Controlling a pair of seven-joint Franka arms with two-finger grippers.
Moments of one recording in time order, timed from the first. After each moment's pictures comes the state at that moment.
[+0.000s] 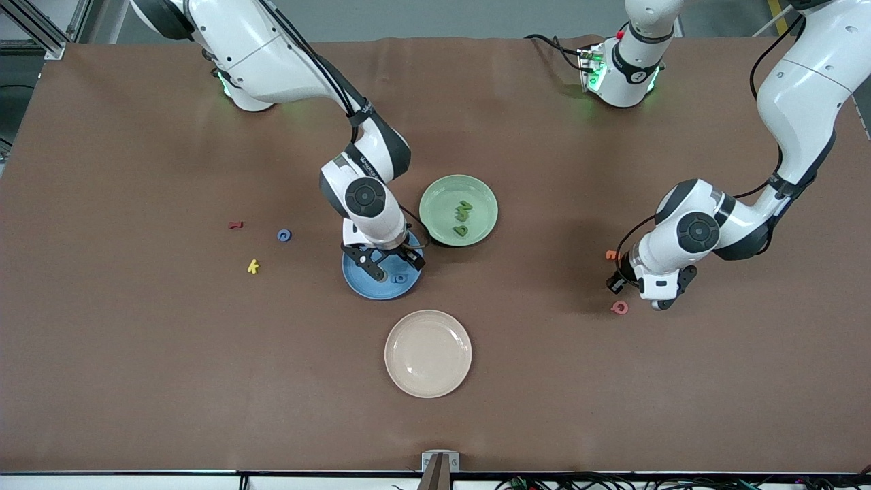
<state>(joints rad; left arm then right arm) 0.64 0.74 -0.83 -2.01 0.73 2.37 -1.42 0.57 0.68 0.11 -1.70 0.01 2.39 1.37</state>
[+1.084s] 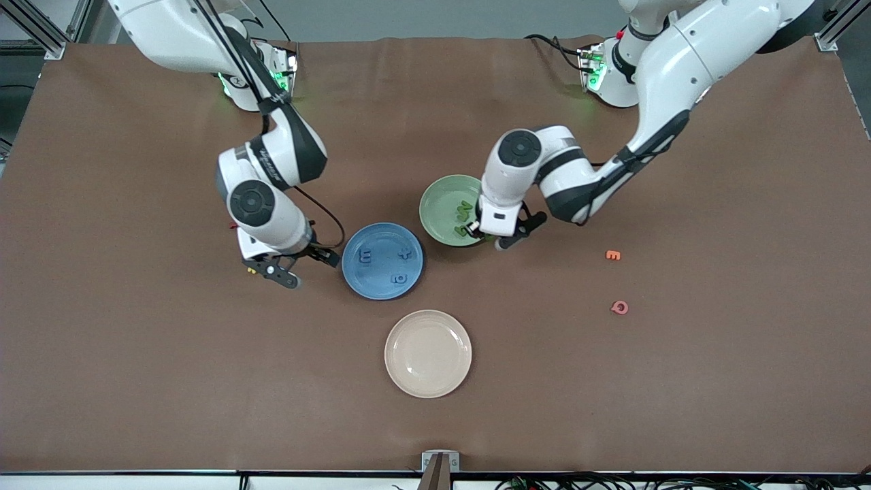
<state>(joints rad) 0.12 0.72 -0.94 -1.95 0.74 2.36 -1.82 0.29 0.35 0.09 -1.99 -0.02 2.22 0.84</state>
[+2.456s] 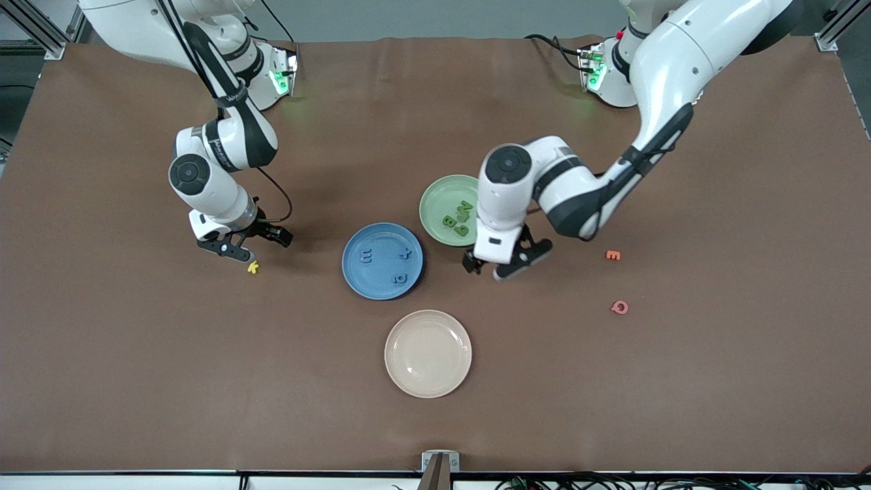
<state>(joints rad) 0.02 0.72 -0.77 -1.65 0.75 2.17 -1.55 0.13 0.25 0.10 -2.39 -0.02 2.60 0.56</state>
